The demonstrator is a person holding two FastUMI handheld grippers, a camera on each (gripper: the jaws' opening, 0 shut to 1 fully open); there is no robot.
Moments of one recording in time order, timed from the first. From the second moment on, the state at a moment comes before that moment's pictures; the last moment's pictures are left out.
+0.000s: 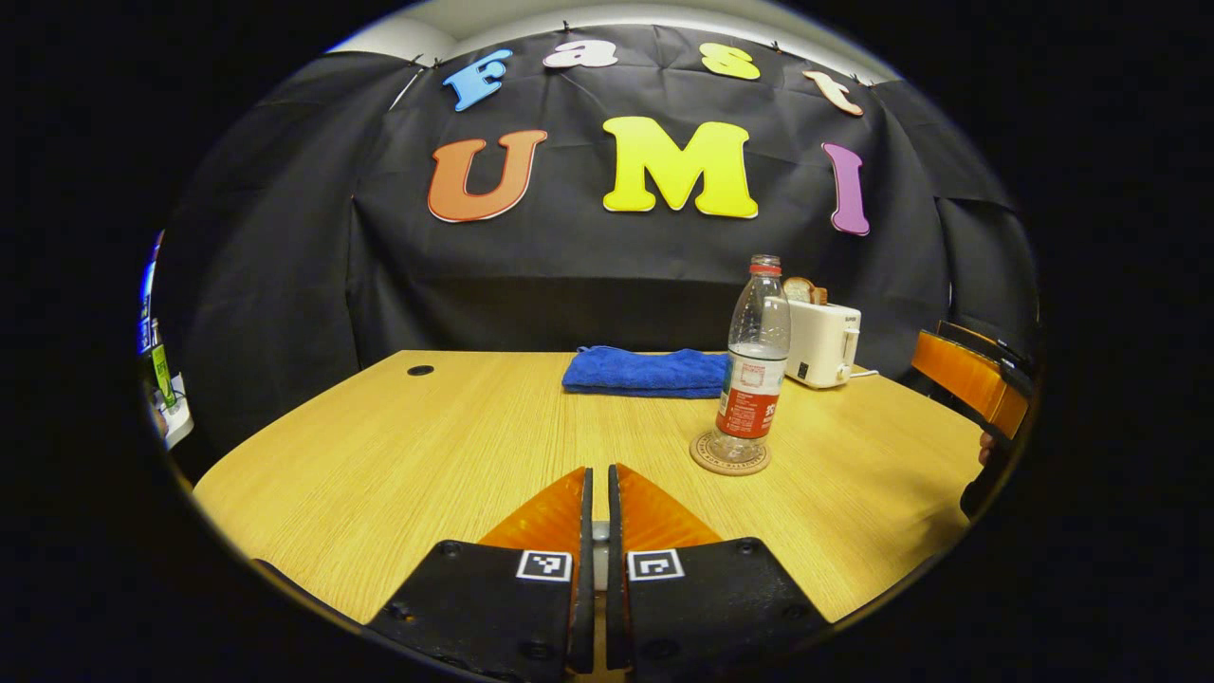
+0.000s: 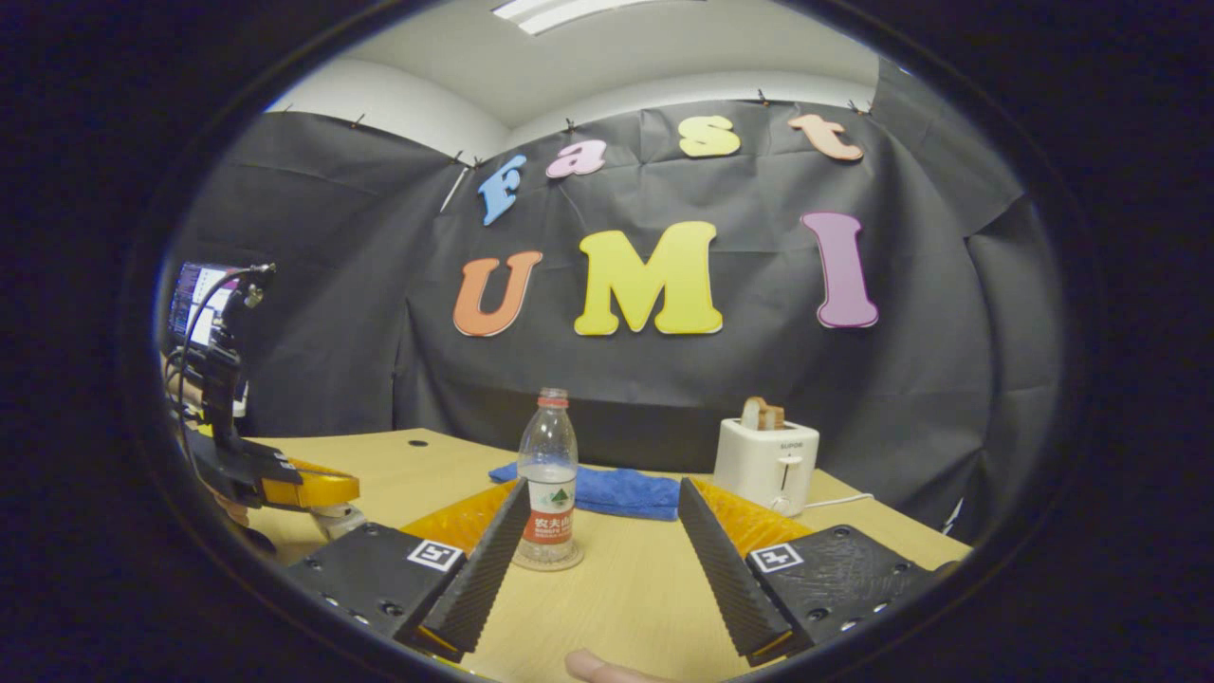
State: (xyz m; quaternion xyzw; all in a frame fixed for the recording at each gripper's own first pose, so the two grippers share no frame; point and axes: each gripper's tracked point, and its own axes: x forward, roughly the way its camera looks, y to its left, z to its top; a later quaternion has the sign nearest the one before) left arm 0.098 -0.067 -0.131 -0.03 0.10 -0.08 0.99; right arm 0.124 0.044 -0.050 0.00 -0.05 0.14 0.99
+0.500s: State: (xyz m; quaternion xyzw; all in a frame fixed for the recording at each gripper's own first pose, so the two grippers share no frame) left arm 0.103 -0.069 -0.129 -0.02 0.10 -0.08 0.99; right arm 0.125 0.049 -0.054 0.00 -0.04 0.14 0.99
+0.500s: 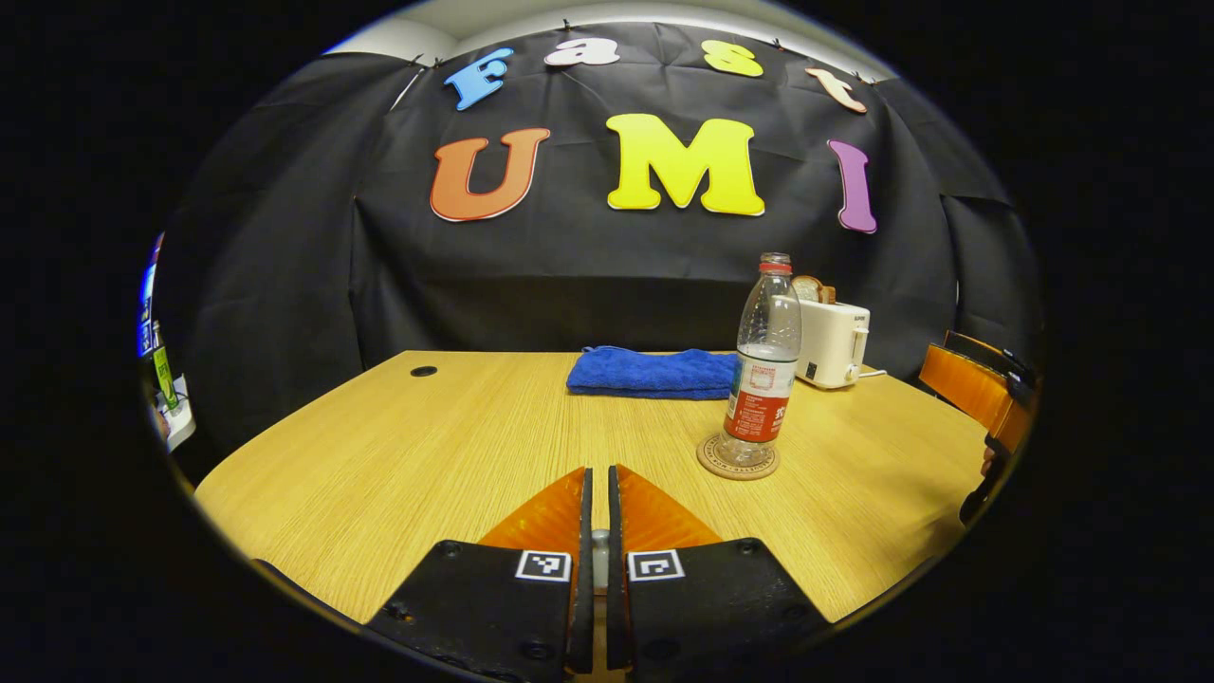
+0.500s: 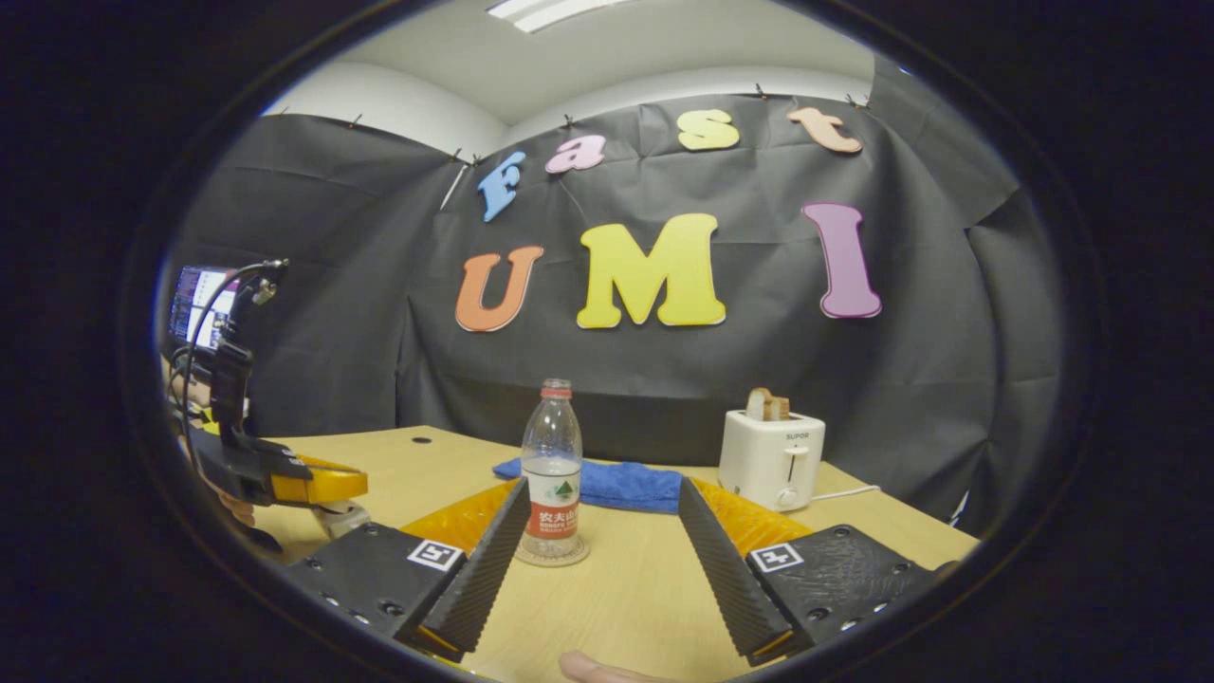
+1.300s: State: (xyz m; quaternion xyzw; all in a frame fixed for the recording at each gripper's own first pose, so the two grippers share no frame) left arm 0.093 -0.066 -0.132 -0.03 0.11 -0.07 0.99; right arm 0.118 0.061 -0.054 -0.01 -0.04 0.16 0.99
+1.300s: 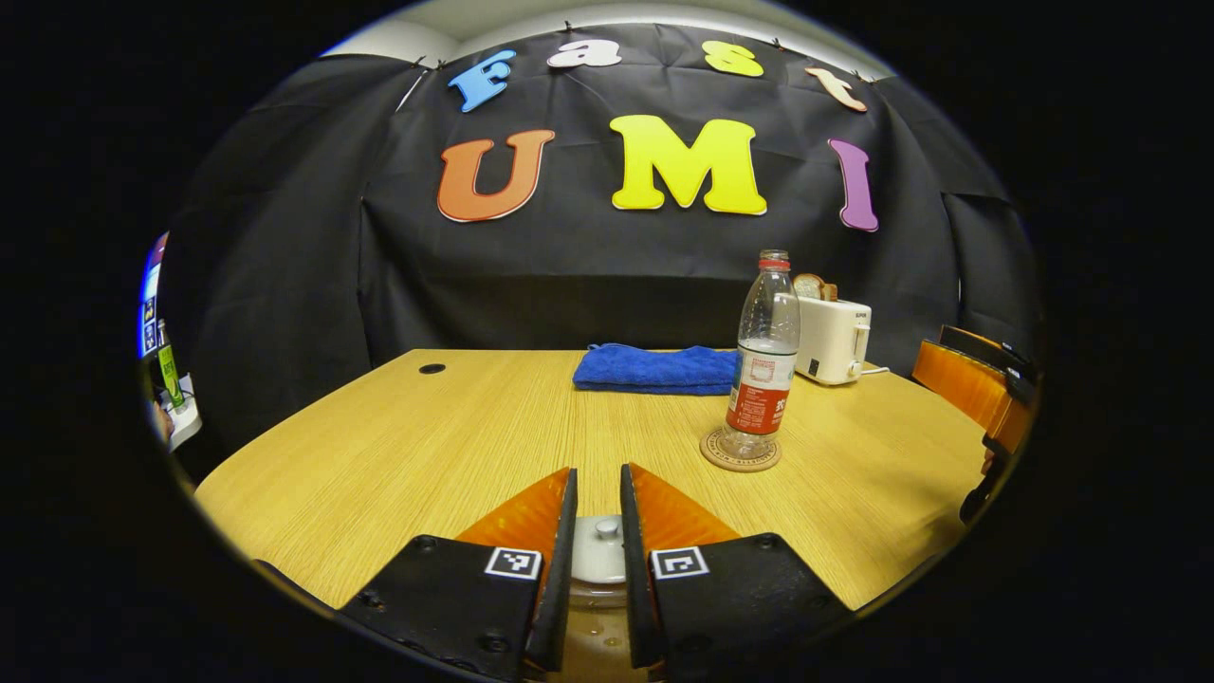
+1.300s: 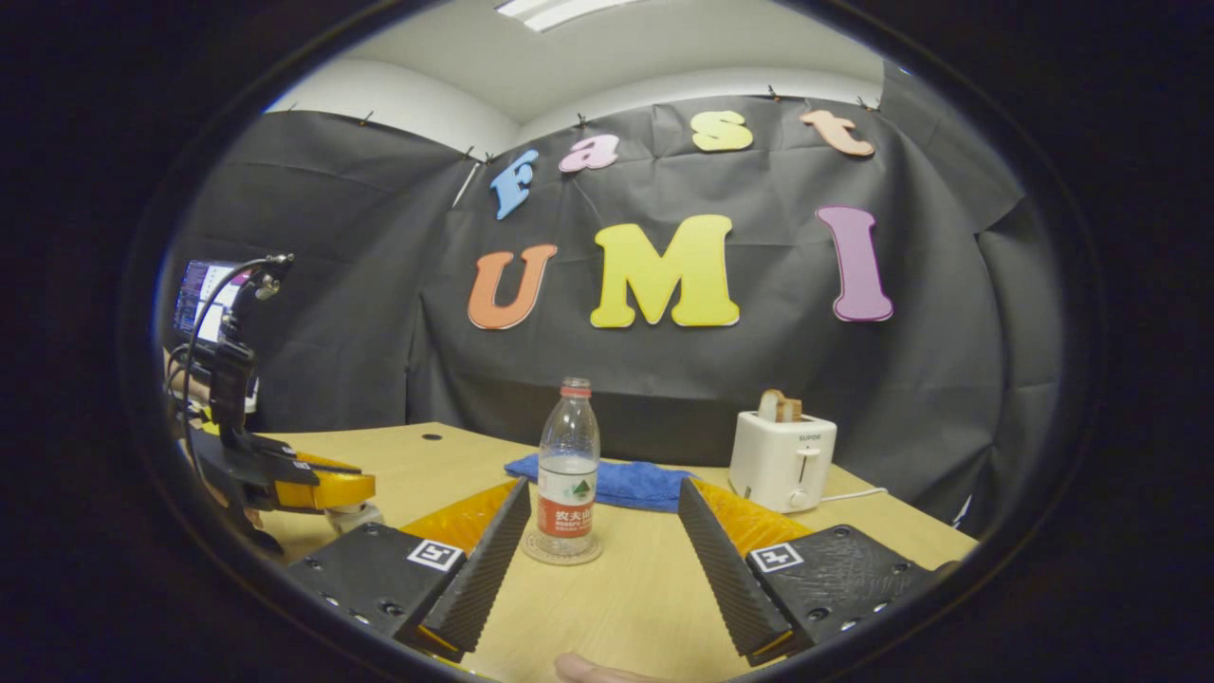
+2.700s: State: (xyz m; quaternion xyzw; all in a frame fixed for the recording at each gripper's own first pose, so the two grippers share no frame) left arm 0.092 -0.066 -0.132 -0.02 0.09 -0.05 0.99; right arm 0.120 0.065 -0.063 -0.01 -0.03 0.16 0.99
